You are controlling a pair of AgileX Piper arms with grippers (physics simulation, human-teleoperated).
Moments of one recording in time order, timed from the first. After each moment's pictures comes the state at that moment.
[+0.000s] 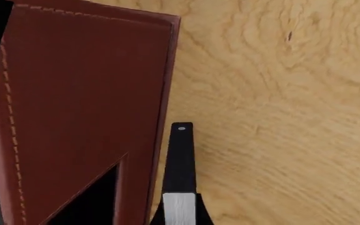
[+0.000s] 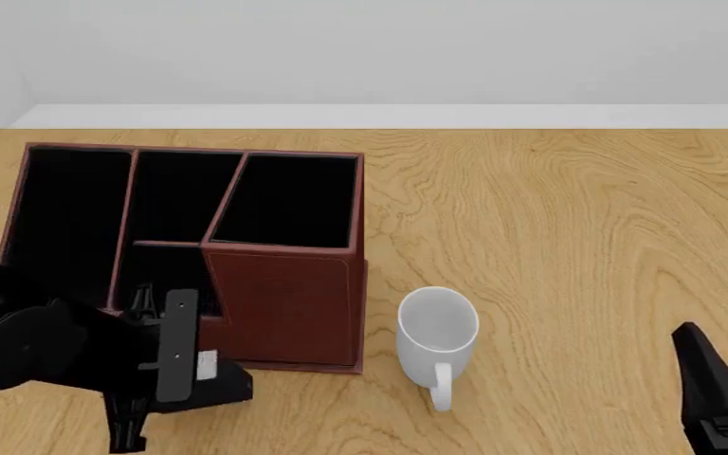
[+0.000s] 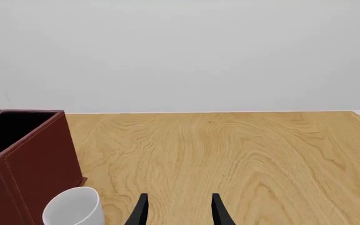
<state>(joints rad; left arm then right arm) -0.48 1.13 -0.67 0.80 0.98 0.04 0.00 -0.10 0.09 0.03</state>
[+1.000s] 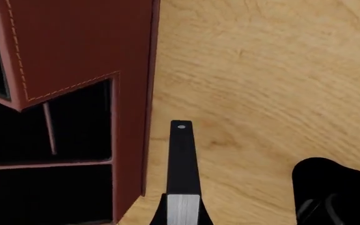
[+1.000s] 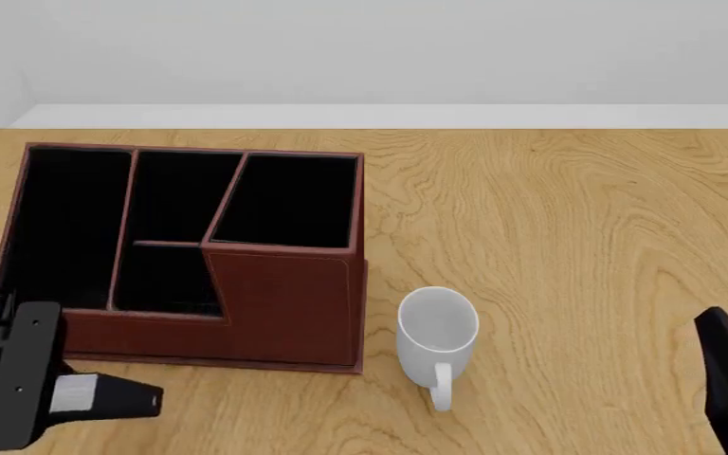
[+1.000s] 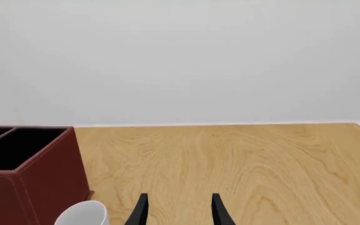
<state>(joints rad) -0.18 0.81 -0.74 1.19 1.33 0.05 0.00 -0.18 0.12 0.05</state>
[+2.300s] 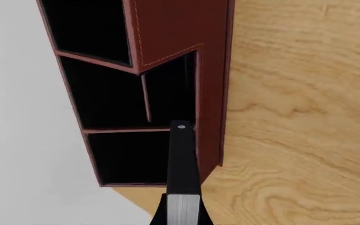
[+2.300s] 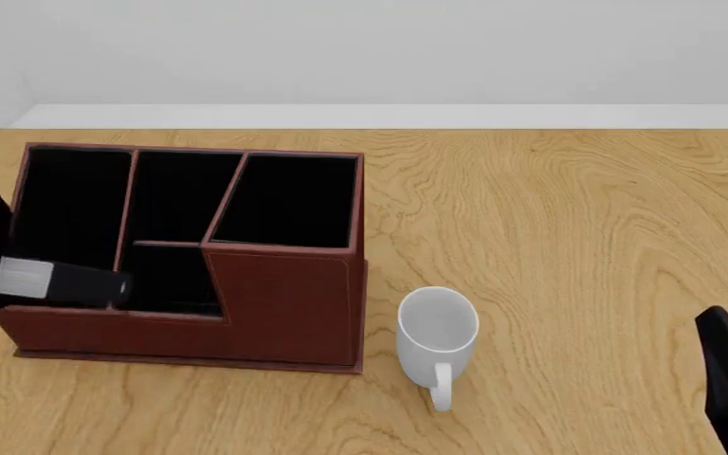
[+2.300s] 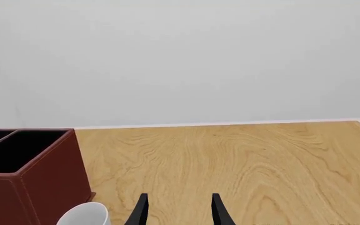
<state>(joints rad) -0.04 0.90 -1.05 1.17 1.63 0.05 0.00 -0.18 0.12 0.06</state>
